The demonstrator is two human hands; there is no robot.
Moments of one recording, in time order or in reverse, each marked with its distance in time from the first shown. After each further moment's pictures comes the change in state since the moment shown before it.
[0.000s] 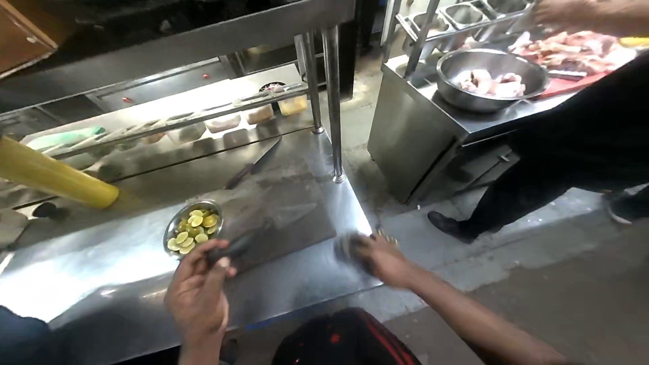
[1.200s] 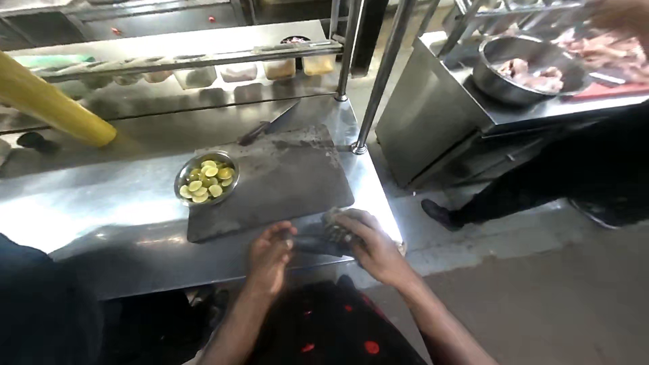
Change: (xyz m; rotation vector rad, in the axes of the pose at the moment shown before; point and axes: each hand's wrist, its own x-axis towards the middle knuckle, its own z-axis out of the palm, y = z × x) left_hand -0.063 -0.046 0.003 -0.321 -0.047 -0.775; right_hand 0.006 -0.112 0.025 0.244 0.389 0.008
